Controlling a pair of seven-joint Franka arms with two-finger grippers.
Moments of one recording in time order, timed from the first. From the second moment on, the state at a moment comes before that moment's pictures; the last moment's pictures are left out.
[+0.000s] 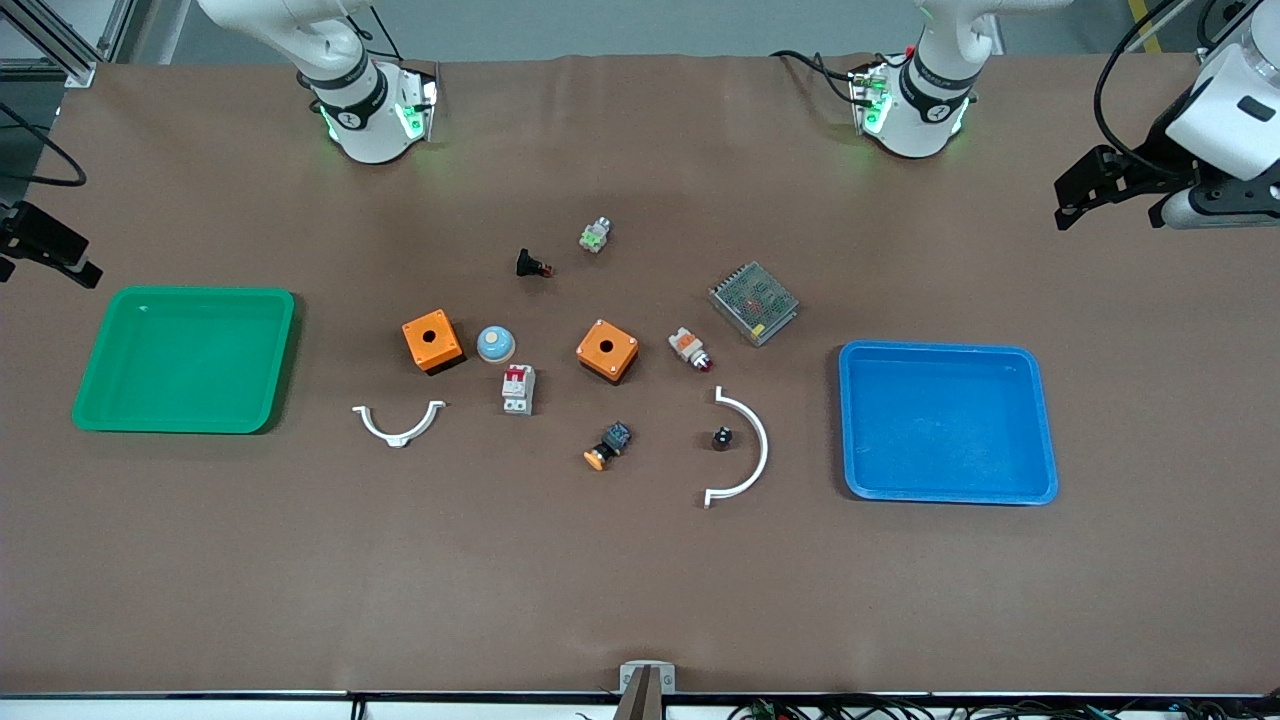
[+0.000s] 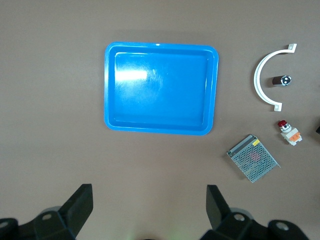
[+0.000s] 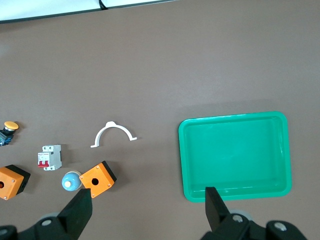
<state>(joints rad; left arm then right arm) -0.02 -0.13 -0.10 -1.66 0.01 1.54 -0.12 0.21 -0.04 -0.31 -1.58 0.03 1.64 0.01</state>
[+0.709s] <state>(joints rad) -0.10 0.17 -0.18 -1.58 0.02 1.67 -0.20 0.21 -0.04 -0.31 -1.57 0.03 1.64 0.01</state>
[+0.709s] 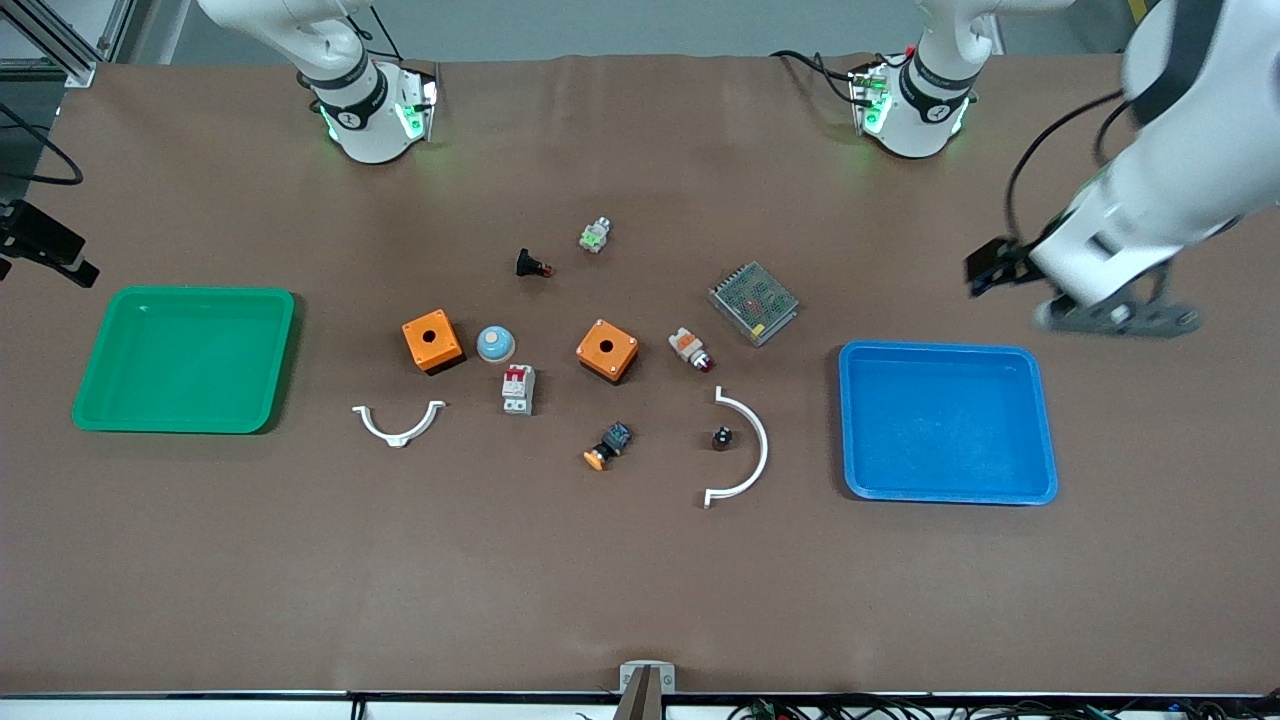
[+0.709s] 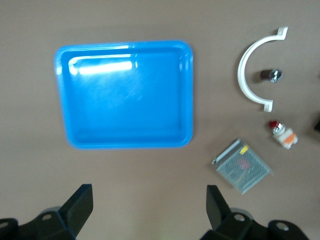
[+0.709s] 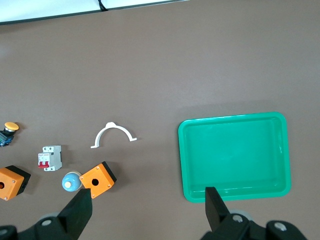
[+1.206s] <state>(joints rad) -0.34 0.53 -0.18 -1.51 0.03 2.02 -0.57 0.31 0.06 -0.30 -1.57 0.03 1.62 0.01</state>
